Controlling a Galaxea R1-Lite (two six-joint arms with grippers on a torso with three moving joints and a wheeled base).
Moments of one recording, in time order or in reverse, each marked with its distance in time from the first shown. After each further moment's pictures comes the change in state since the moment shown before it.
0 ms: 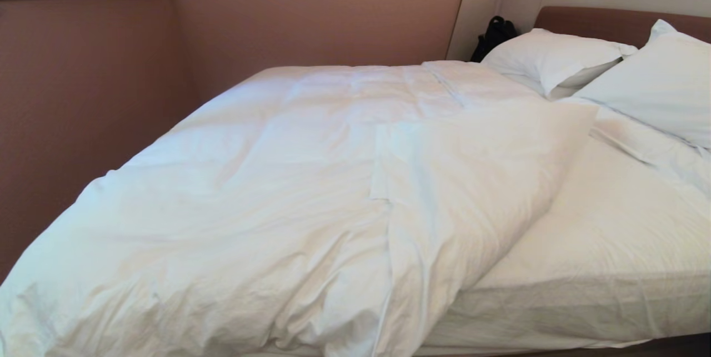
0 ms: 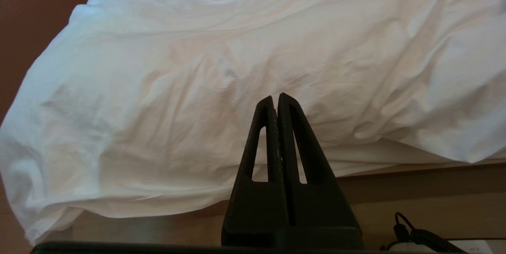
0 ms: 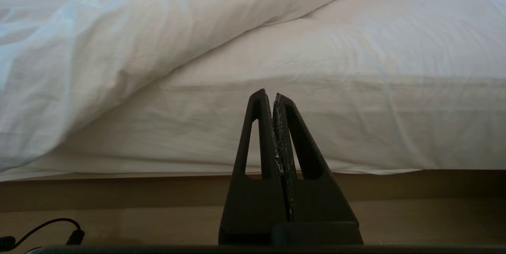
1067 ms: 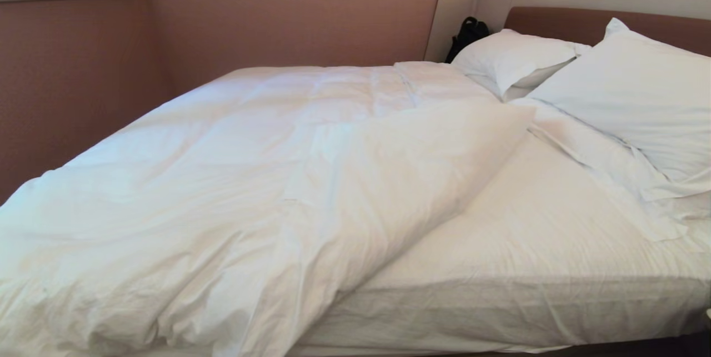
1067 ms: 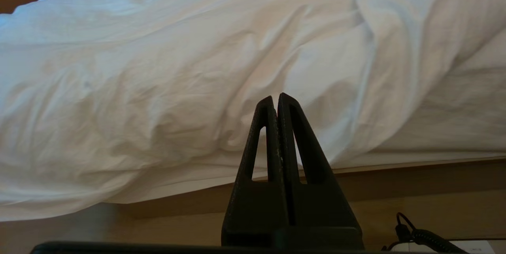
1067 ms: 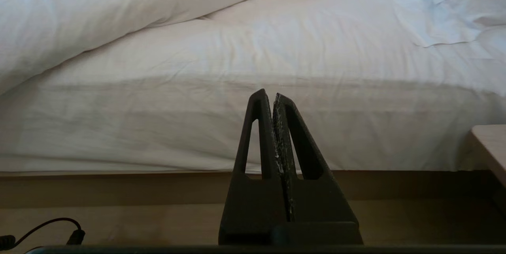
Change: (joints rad) left arm 0.000 0.000 0.000 0.000 0.003 0.006; right arm 0.000 0.000 0.000 0.000 0.000 0.000
